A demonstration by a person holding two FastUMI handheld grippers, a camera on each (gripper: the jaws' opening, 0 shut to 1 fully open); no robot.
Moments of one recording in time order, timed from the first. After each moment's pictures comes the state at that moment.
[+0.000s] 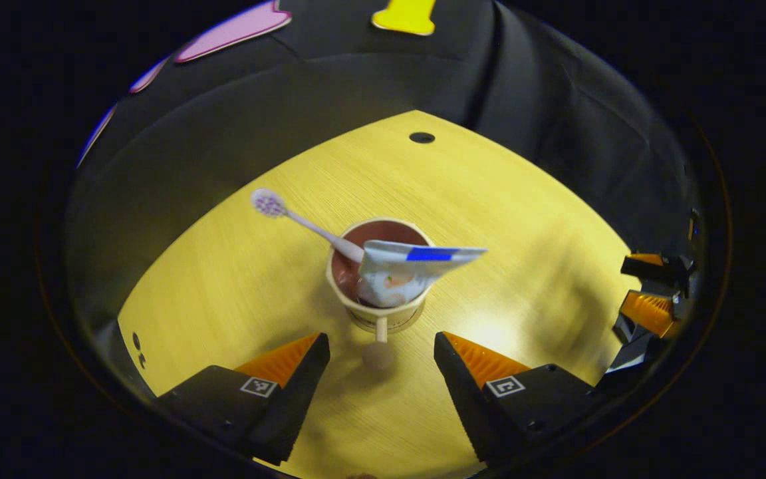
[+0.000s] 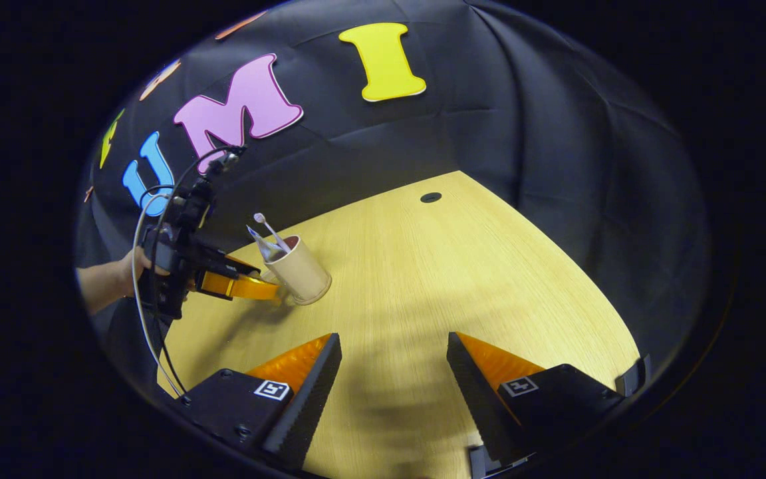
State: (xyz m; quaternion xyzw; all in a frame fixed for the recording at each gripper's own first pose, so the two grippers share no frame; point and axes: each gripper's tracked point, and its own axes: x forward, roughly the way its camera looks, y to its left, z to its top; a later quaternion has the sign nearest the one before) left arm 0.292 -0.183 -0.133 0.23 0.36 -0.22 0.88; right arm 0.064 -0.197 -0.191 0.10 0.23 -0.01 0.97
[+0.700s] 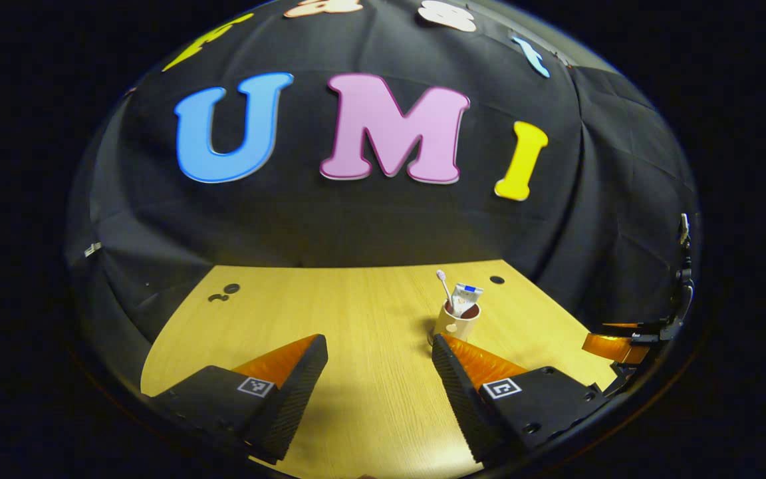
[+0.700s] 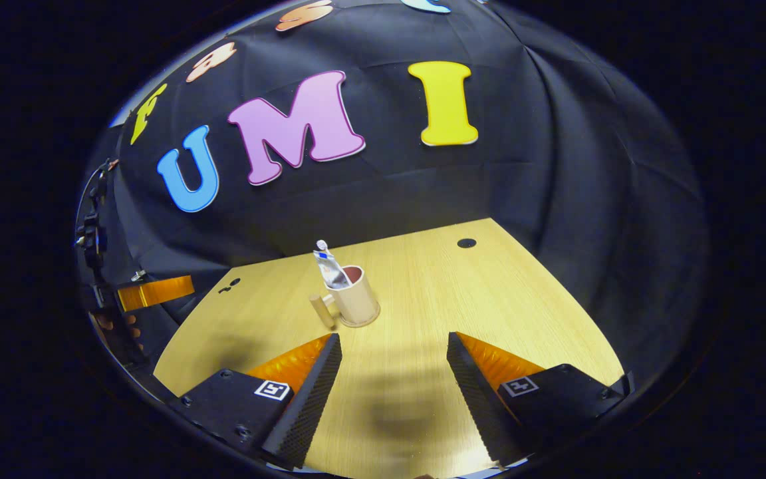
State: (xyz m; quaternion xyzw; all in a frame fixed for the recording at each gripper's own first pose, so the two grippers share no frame) left arm 0.116 -0.041 -0.012 0.02 0.05 -0.05 1.00; right arm 0.033 -0.109 -0.106 0.04 0.16 0.02 0.99
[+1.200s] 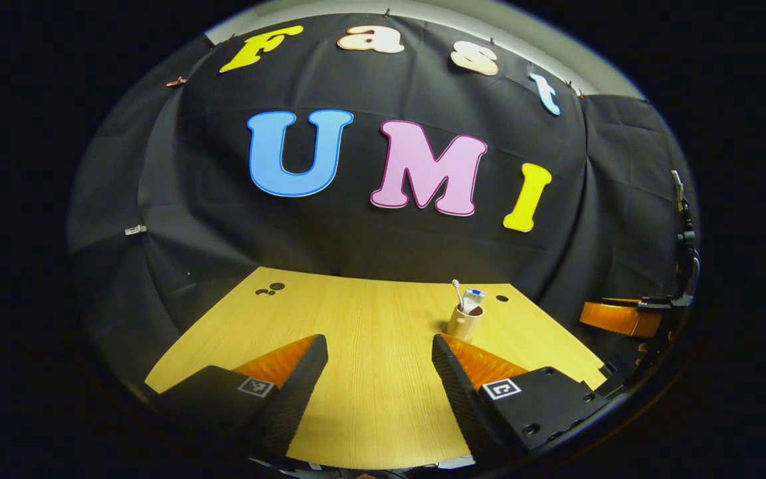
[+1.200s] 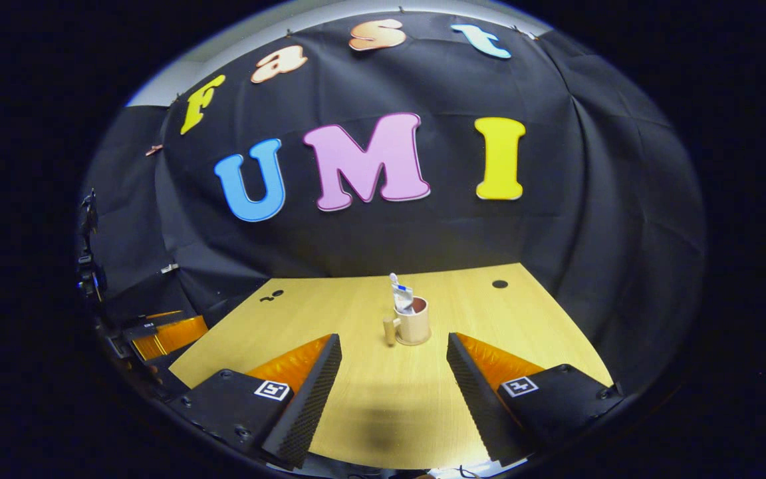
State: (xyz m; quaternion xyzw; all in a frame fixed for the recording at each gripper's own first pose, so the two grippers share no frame) left arm -0.011 0.014 -0.012 0.00 -0.01 -0.03 1.00; right arm -0.045 -0.002 -0.027 -0.01 0.08 0.07 0.99
